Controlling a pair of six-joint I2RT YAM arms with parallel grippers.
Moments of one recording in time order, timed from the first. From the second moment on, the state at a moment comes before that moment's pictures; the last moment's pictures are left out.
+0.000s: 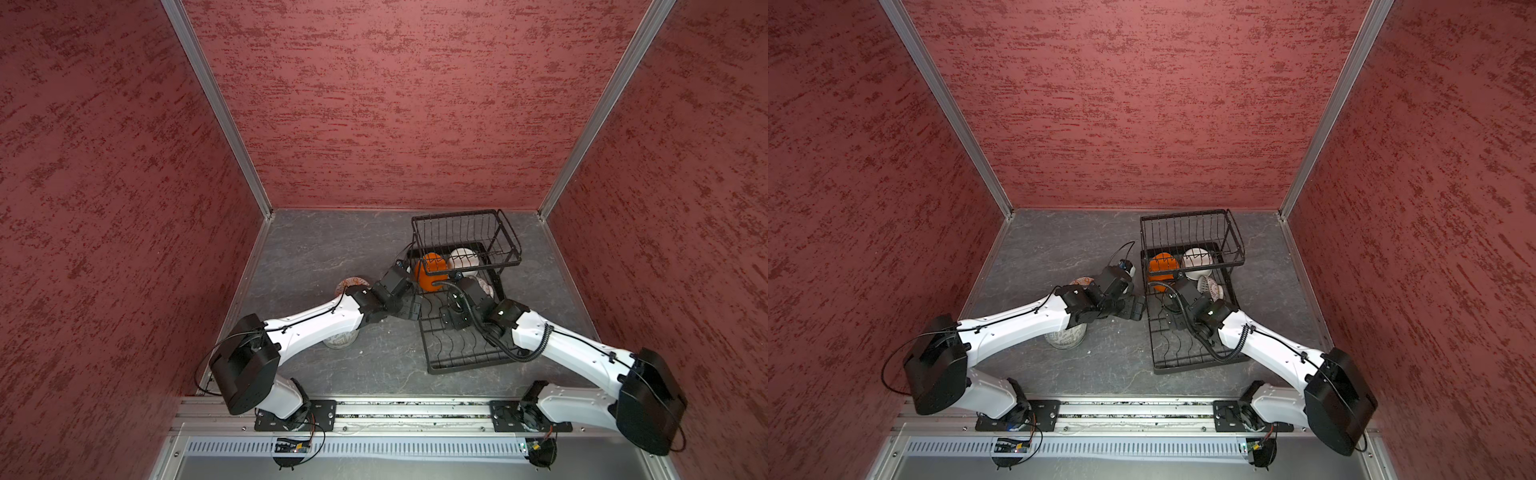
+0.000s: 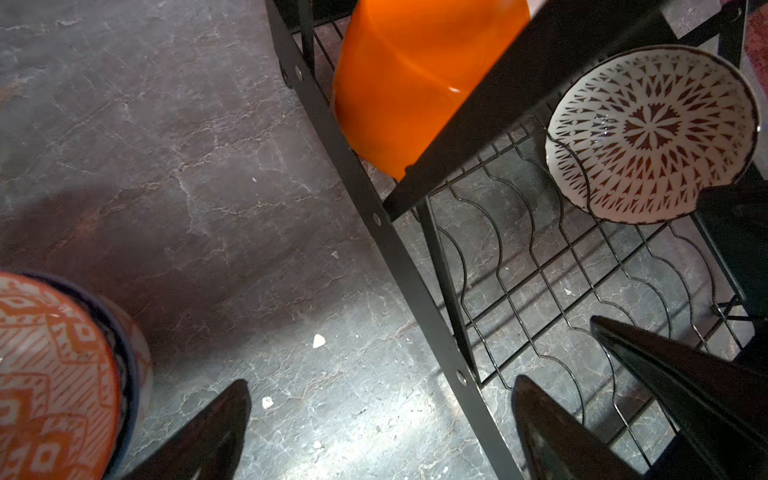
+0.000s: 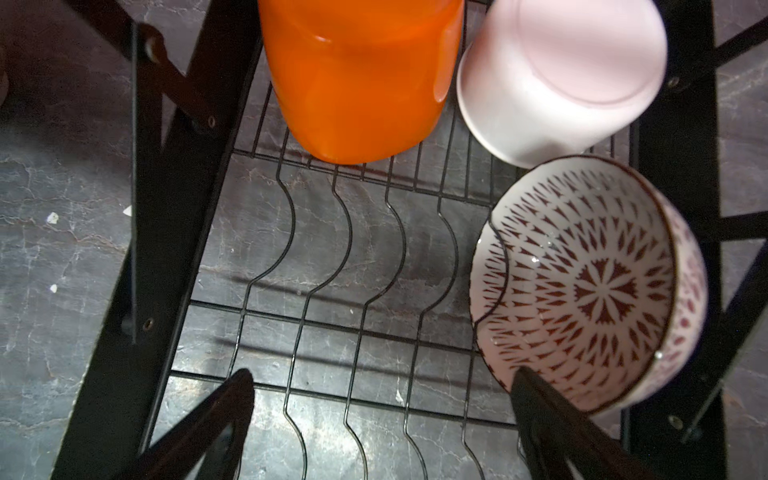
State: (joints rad) left arm -0.86 1.50 1.03 -0.44 -0.13 -0.50; right arm 0.74 1.24 0.78 -0.52 0.29 0.31
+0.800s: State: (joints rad) left arm -0.86 1.62 1.08 -0.40 -0.18 -0.53; right arm 0.74 1.23 0.67 -0.38 0.20 0.39
